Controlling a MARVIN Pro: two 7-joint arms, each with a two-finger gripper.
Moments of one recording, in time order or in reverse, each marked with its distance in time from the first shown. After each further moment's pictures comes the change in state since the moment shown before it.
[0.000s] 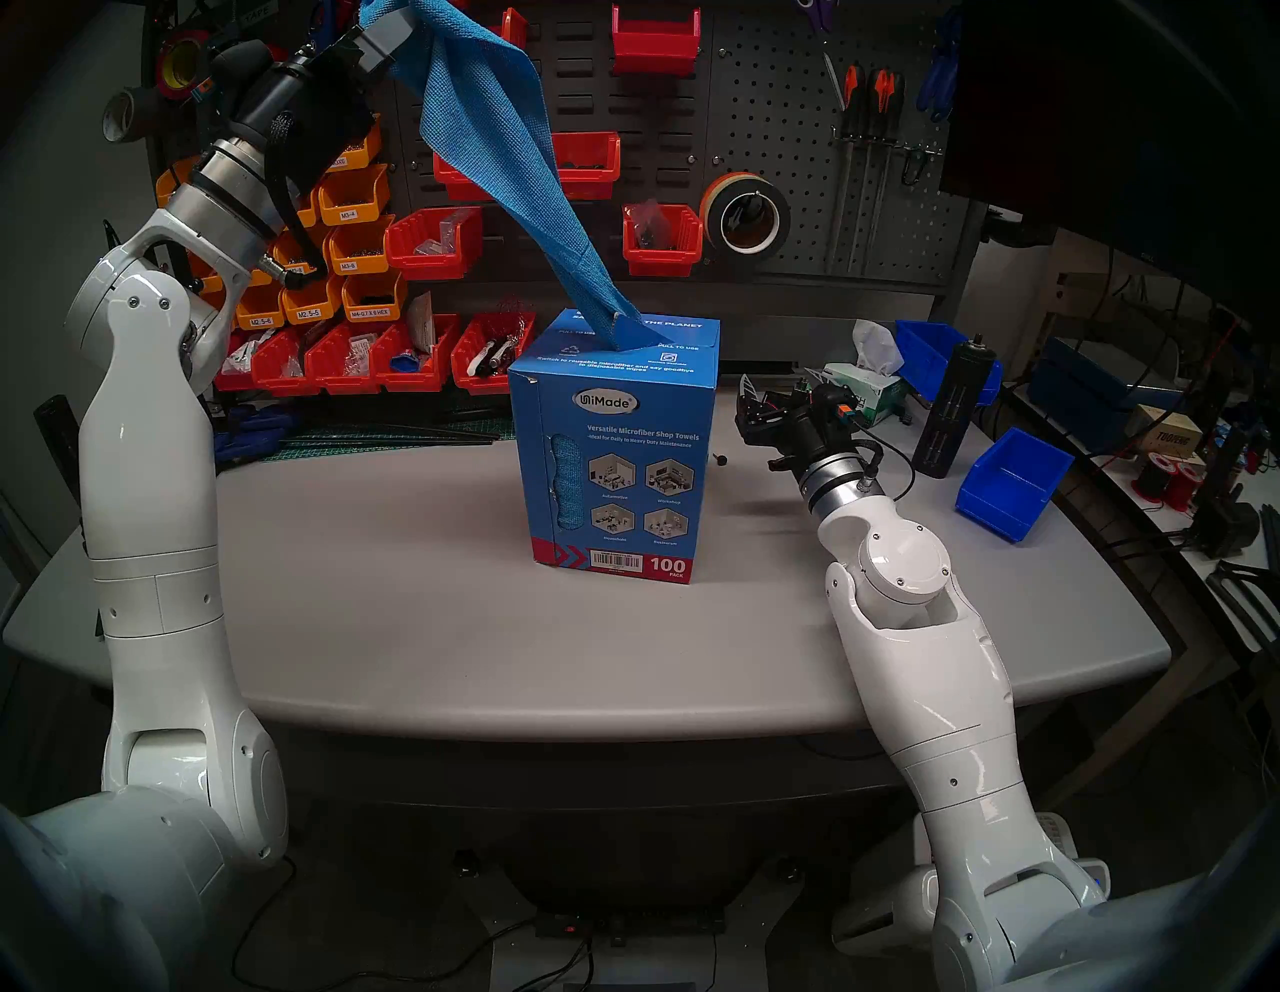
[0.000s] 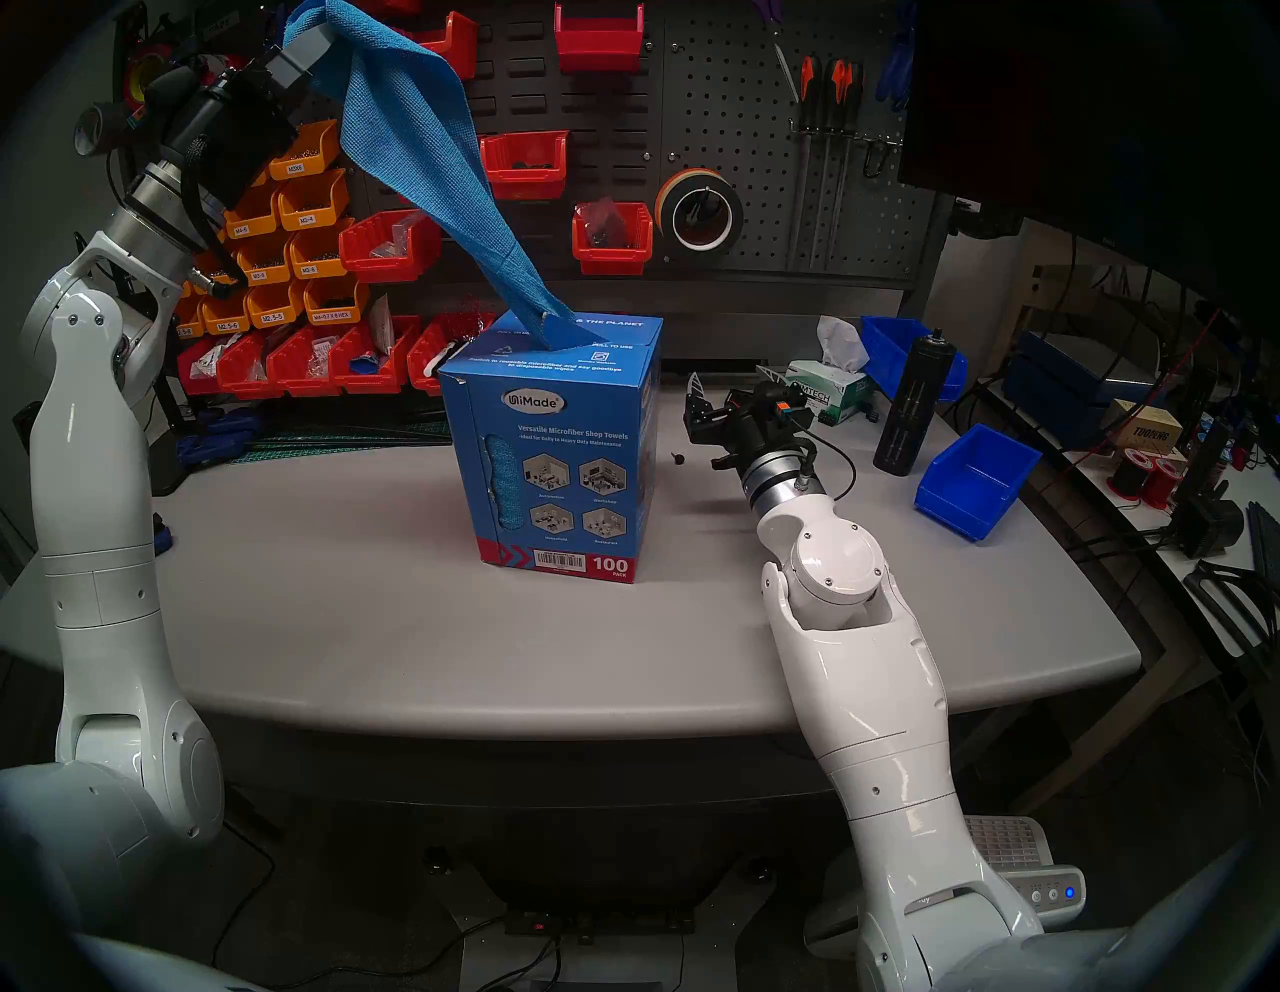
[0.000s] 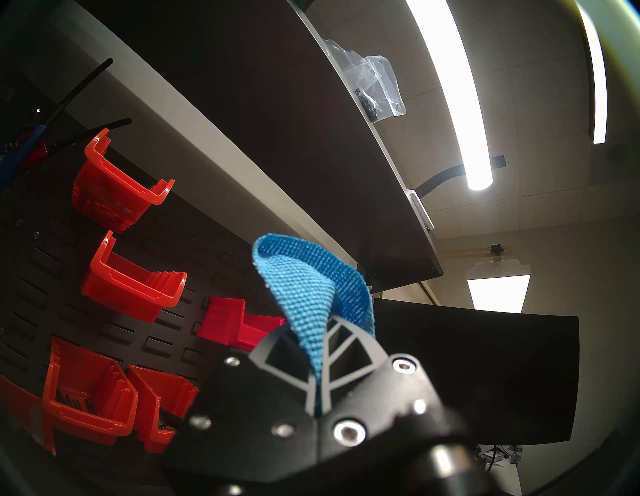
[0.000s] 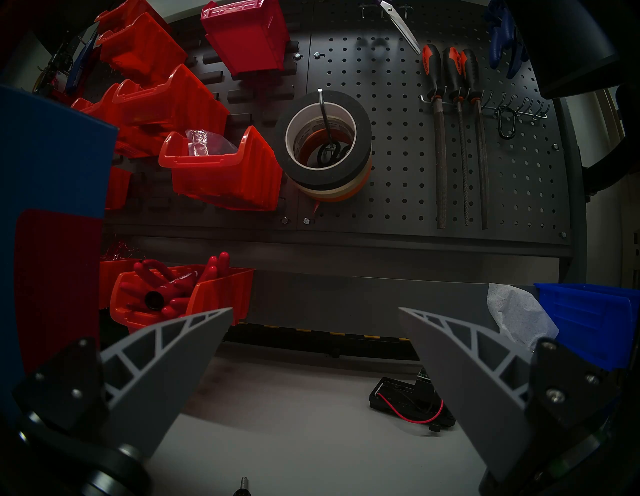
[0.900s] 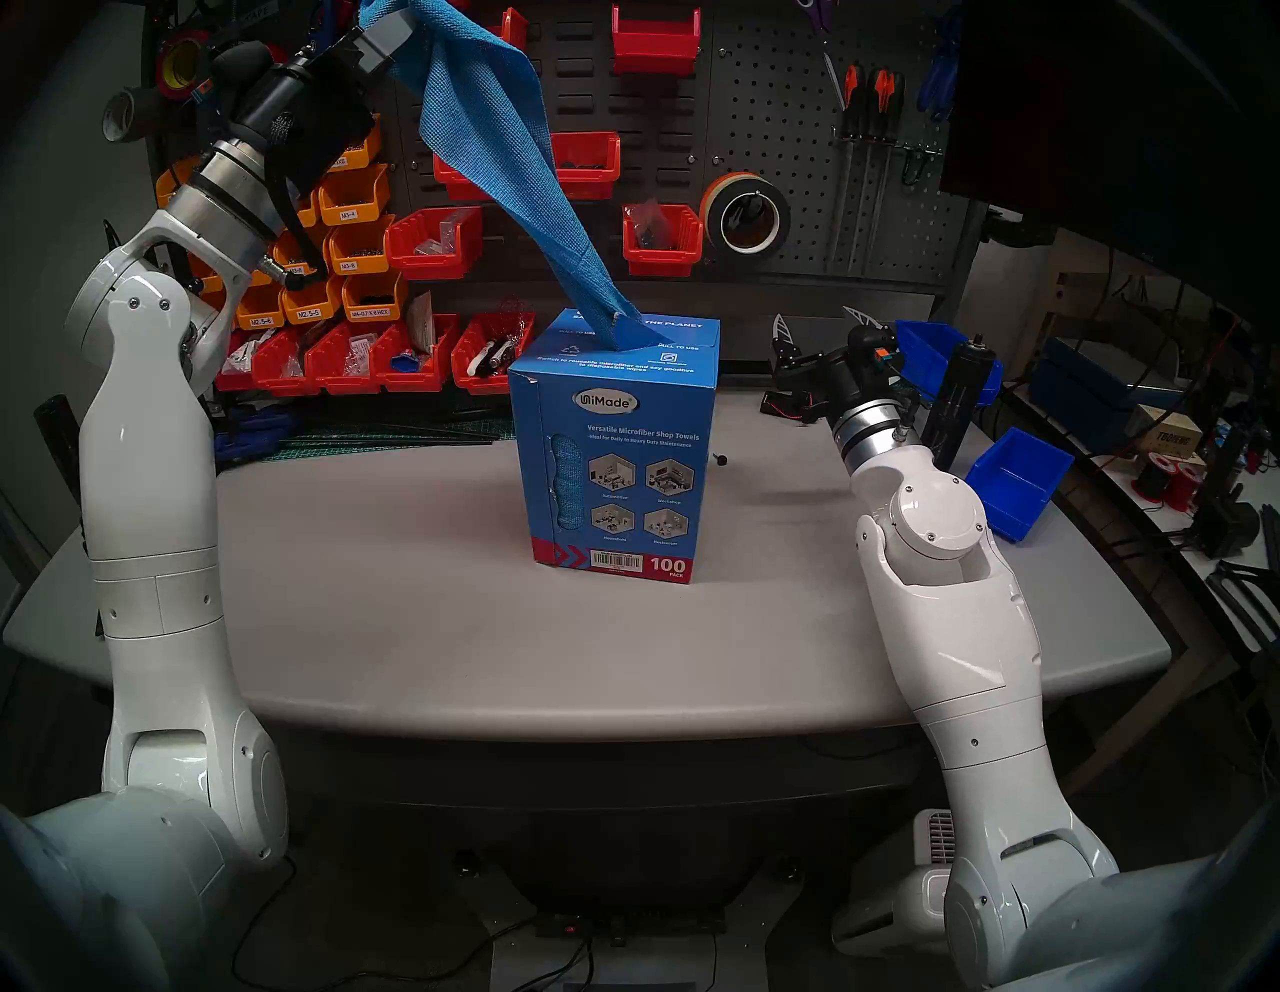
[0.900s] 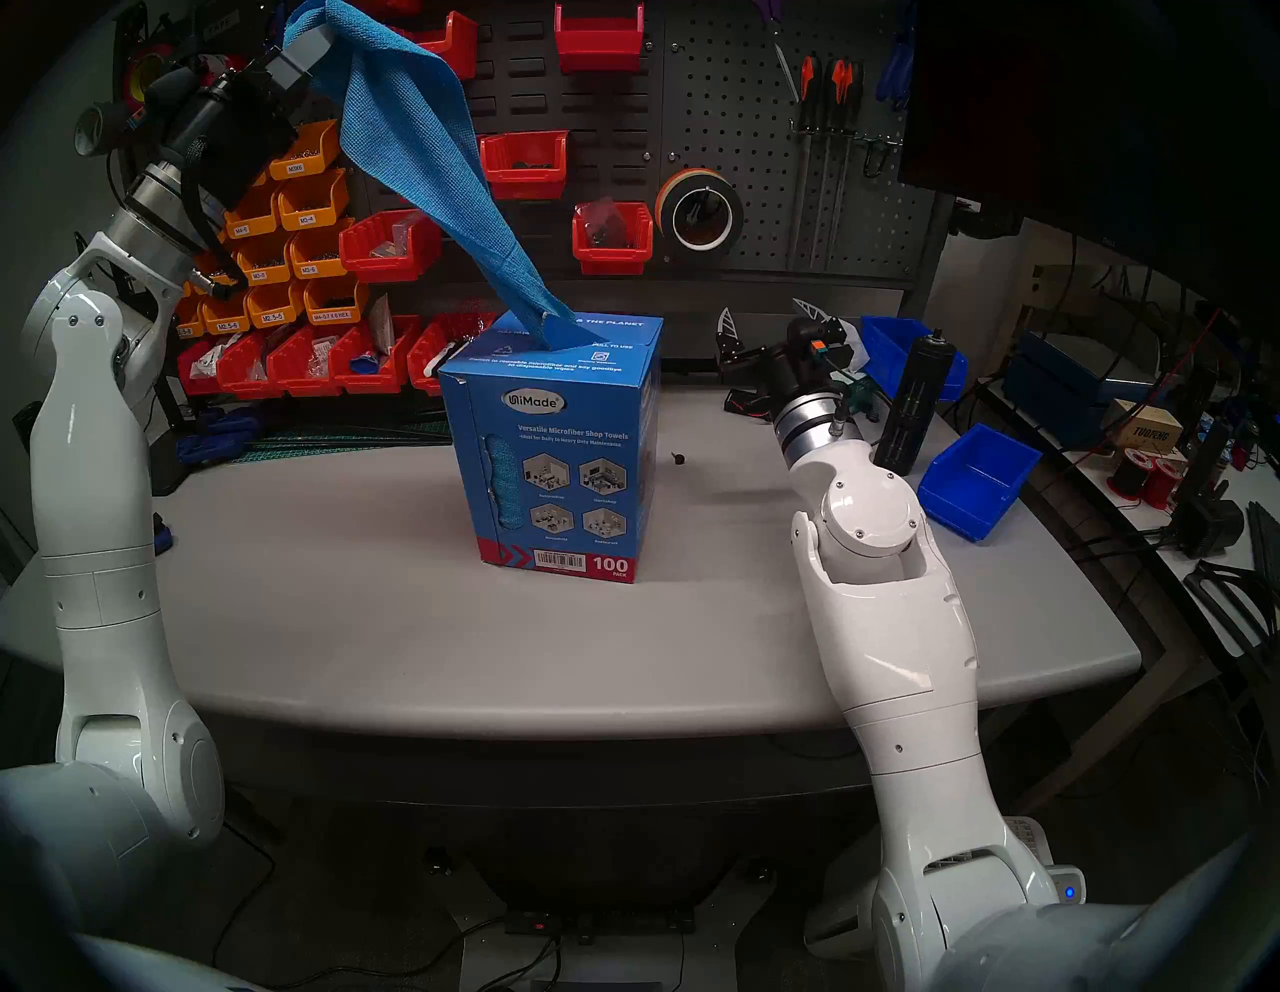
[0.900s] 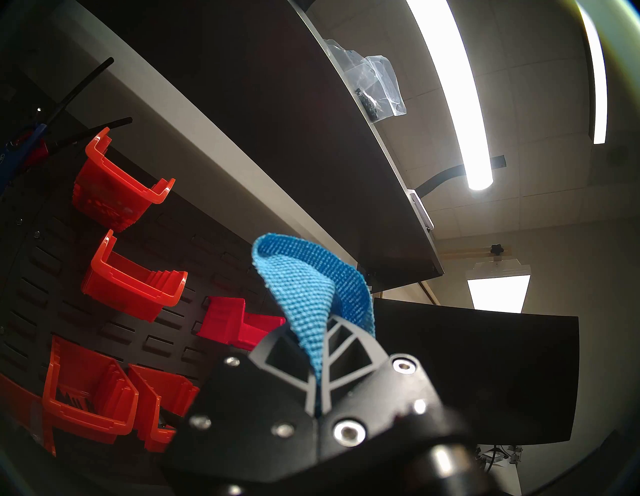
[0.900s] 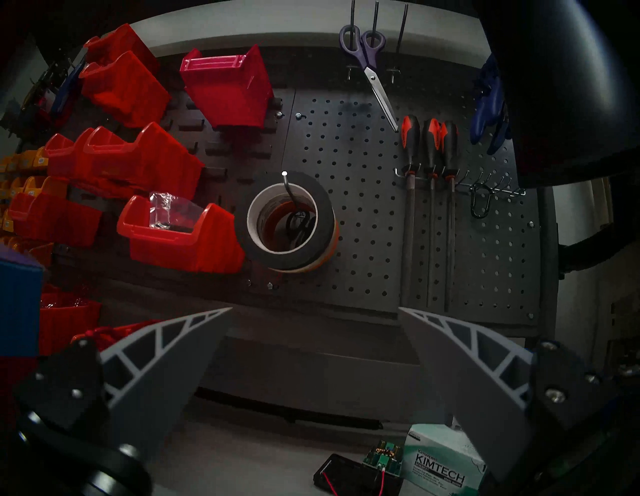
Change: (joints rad) left arm 0.002 0.000 -0.001 0.000 -0.001 0.000 -0.001; right arm 0.097 0.042 0.039 -0.042 -0.045 0.003 0.001
